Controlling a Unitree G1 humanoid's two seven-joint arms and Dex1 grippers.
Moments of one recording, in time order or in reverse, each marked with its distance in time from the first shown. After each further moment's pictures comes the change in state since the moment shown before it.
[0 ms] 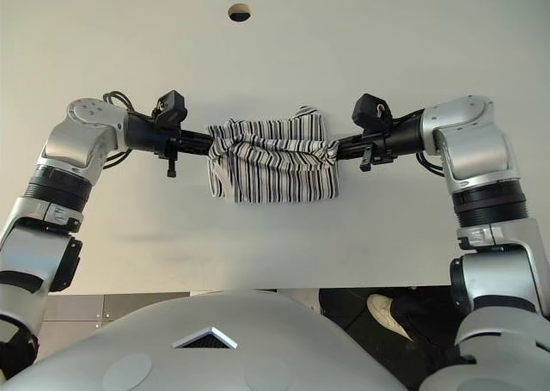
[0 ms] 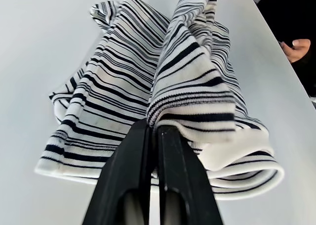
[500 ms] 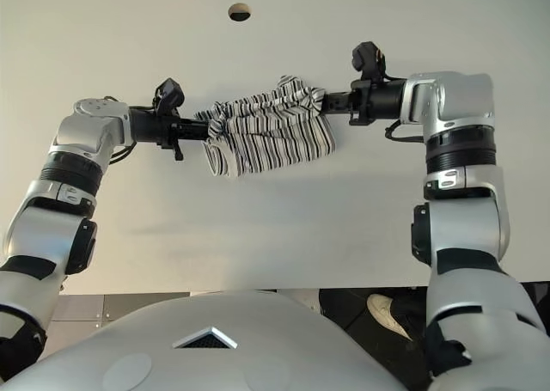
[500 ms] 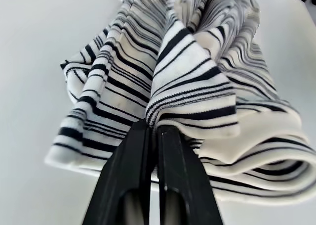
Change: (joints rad) left arm -0.108 -0.104 0.102 0.305 0.088 0.024 0.148; right arm -0.282 0.240 -0.169 0.406 0.065 0.366 -0.279
